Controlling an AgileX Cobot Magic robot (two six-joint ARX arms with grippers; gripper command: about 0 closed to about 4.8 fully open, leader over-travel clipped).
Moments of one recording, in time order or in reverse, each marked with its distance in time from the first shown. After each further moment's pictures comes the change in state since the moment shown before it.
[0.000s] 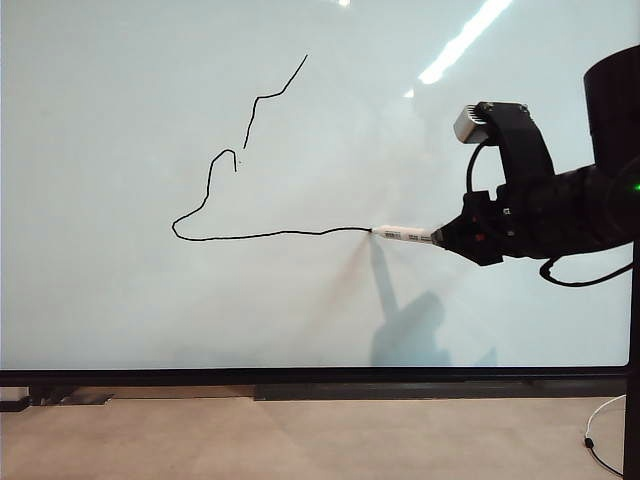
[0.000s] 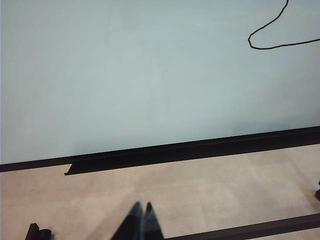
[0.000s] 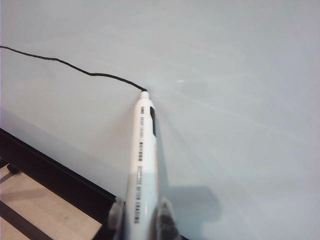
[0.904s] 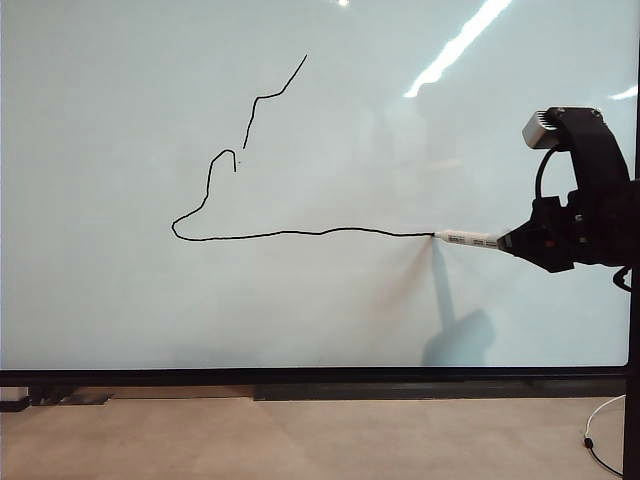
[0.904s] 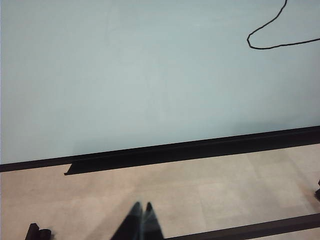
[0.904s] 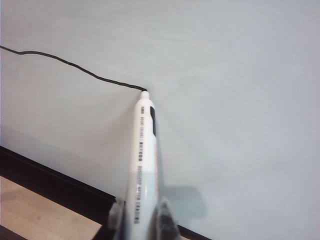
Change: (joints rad) left arm 0.000 0.000 0.000 0.000 0.000 0.000; right arm -0.156 -0.032 -0.095 0.064 -0.041 0.005
